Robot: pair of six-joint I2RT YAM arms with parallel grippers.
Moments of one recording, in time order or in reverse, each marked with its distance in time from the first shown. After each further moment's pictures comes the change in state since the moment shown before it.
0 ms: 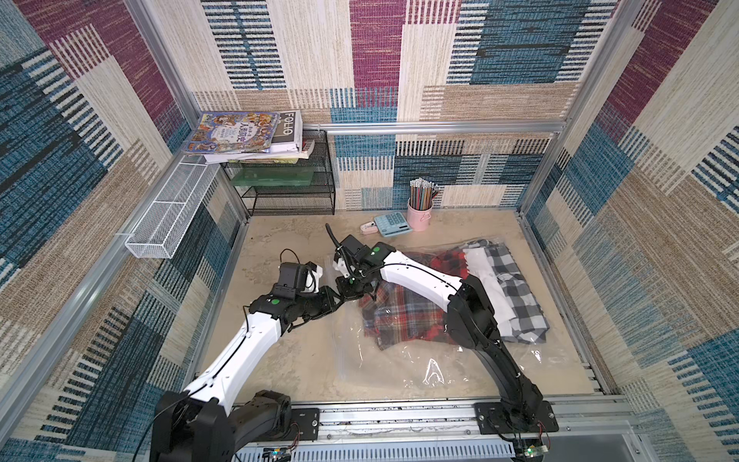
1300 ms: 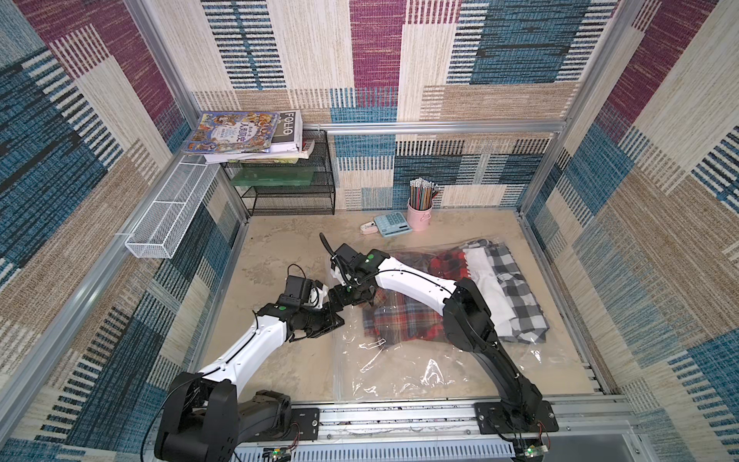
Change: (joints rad) left arm 0.003 0.116 -0.144 0.060 0.120 0.040; right arm 0.043 0.024 -0.029 0.000 0.063 -0.027
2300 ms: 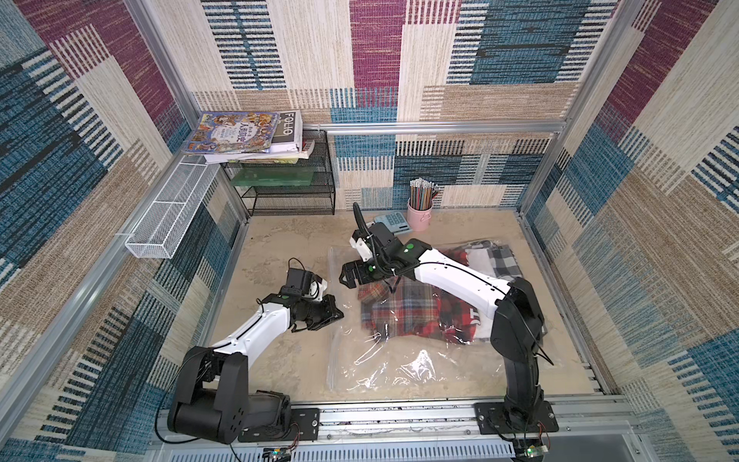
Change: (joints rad) left arm 0.038 0.123 0.058 0.029 0.022 0.008; right arm -0.090 -0.329 -0.282 0.280 0.036 0.002
